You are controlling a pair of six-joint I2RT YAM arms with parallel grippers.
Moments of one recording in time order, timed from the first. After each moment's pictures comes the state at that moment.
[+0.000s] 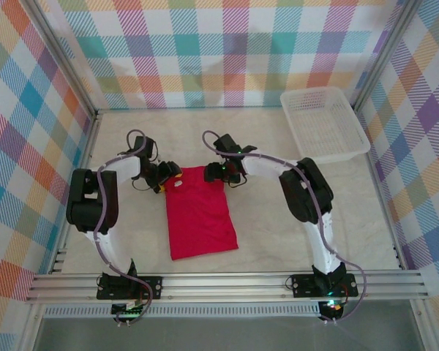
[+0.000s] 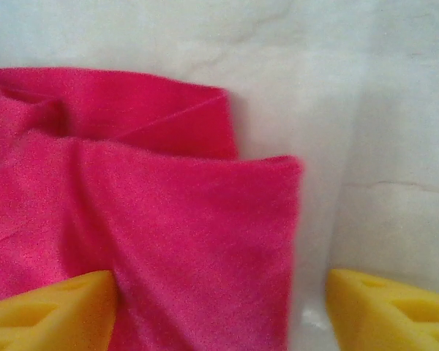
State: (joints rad) left arm -0.09 1.86 1.14 -0.51 0.42 -0.69; right arm 0.68 2.17 1.59 -0.53 -0.16 0.57
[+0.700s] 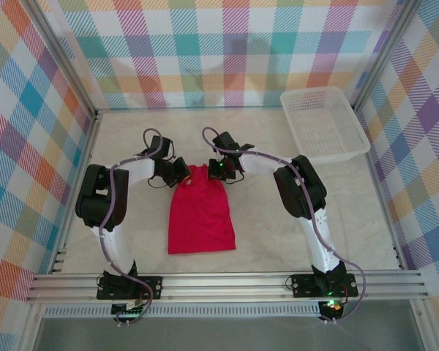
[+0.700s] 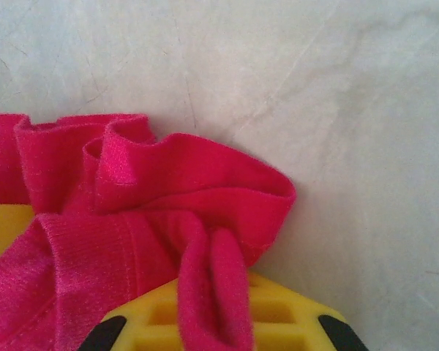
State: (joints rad) left arm -0.20 1.90 1.14 -0.31 0.43 -0.78; right arm 0.66 2.24 1.65 -0.47 -0.28 0.62
